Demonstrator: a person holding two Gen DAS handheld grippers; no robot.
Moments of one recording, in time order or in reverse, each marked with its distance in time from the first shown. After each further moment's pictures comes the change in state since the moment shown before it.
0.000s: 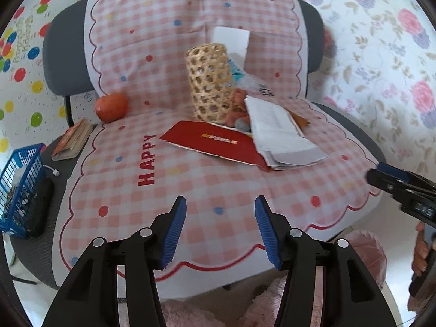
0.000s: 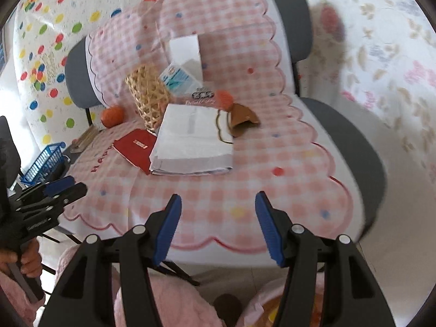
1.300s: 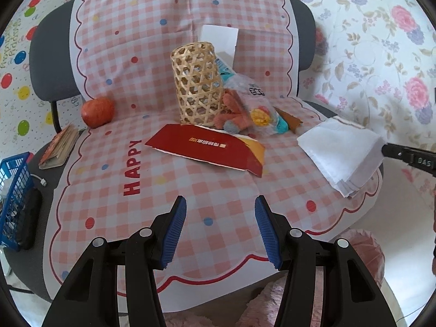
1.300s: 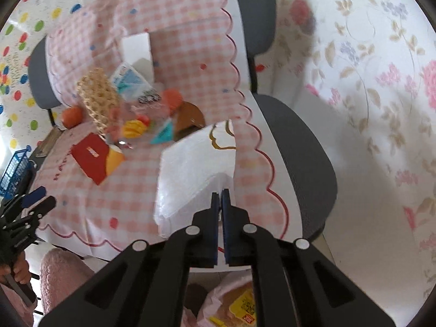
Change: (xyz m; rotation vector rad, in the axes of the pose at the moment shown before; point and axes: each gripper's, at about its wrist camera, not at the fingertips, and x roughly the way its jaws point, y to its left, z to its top) left arm 0.008 -0.013 0.005 0.033 -0.004 -0.053; right arm -0.011 -0.051 0.037 0.035 0.110 -0.191
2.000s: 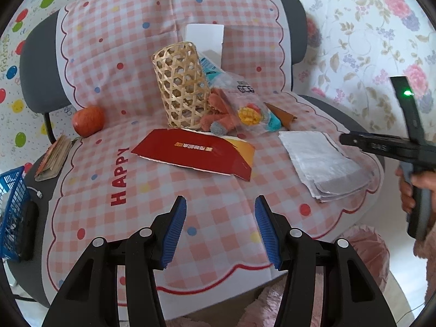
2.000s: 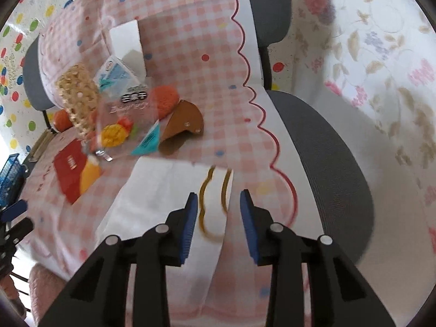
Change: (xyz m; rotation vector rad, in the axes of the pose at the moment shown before) left arm 0.013 -0.020 0.007 0.046 0.012 0.025; right arm 0.078 -0.013 0.027 -0.022 -0.010 0.075
